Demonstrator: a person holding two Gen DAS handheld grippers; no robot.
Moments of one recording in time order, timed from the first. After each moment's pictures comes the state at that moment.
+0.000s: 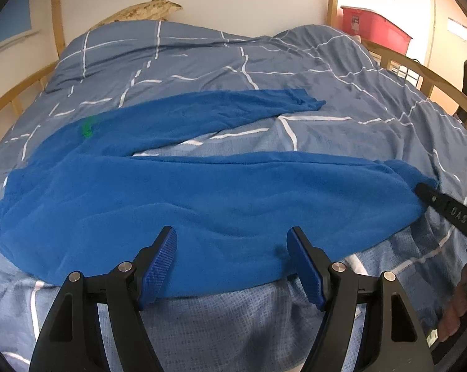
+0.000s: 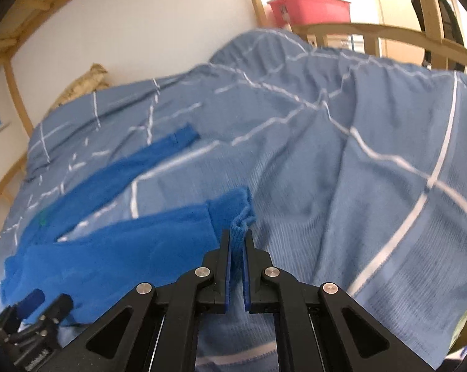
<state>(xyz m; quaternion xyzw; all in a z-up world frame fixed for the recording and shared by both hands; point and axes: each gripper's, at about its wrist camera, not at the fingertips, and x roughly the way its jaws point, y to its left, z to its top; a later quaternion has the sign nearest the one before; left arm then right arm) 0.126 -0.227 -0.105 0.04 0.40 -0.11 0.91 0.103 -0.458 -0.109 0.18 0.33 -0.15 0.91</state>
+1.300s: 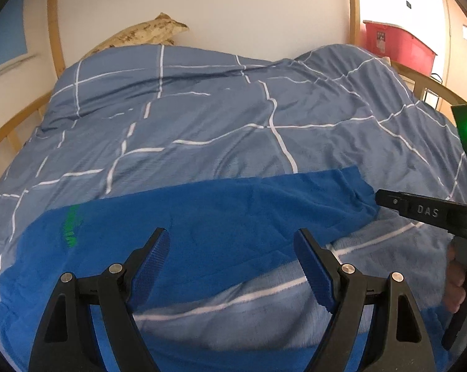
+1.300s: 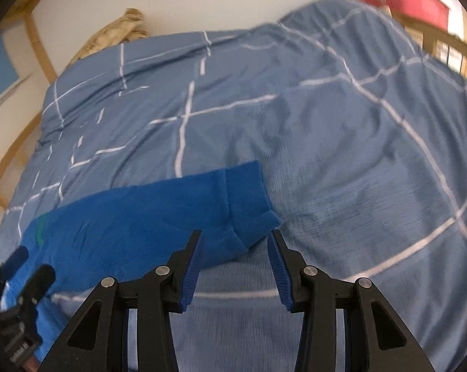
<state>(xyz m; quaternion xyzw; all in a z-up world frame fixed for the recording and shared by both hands) 0.317 -0.251 -0.070 0.05 0.36 -0.08 0.93 0.354 -0.478 -0.098 0.13 0.43 -0.01 0.89</state>
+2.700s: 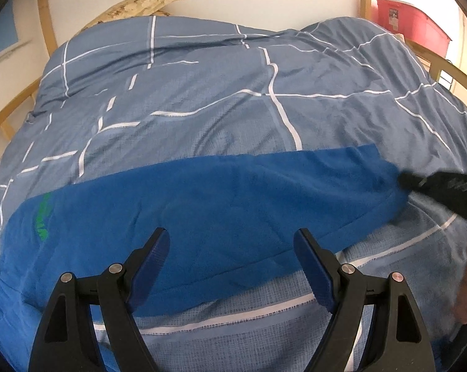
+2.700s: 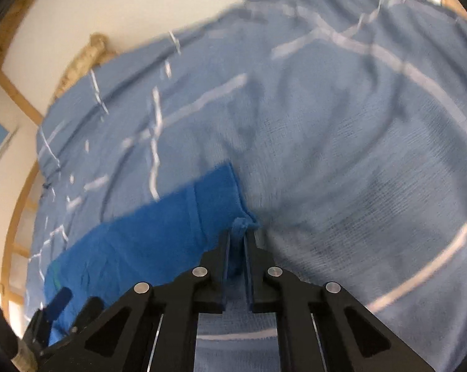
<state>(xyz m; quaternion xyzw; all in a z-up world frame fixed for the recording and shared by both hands) 0.355 -0.282 -0.111 0.06 0.42 -0.06 0.90 0.369 -0.512 -0.117 0.24 0.41 -0.02 0.88</state>
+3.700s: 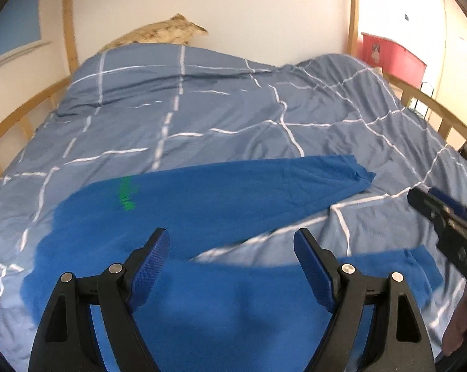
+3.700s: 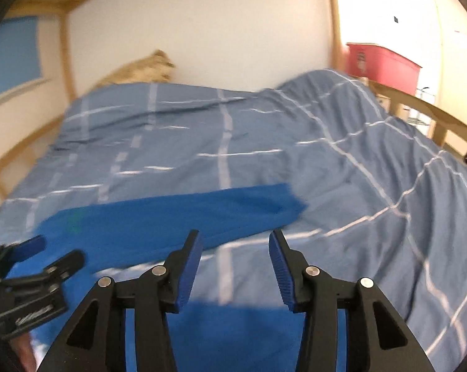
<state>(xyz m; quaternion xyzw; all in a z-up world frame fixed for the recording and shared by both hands) 0.218 -0.145 -0.018 0.03 0.37 -0.09 0.92 0.192 -0.346 -0.007 0.06 0.30 -0.06 0.95</state>
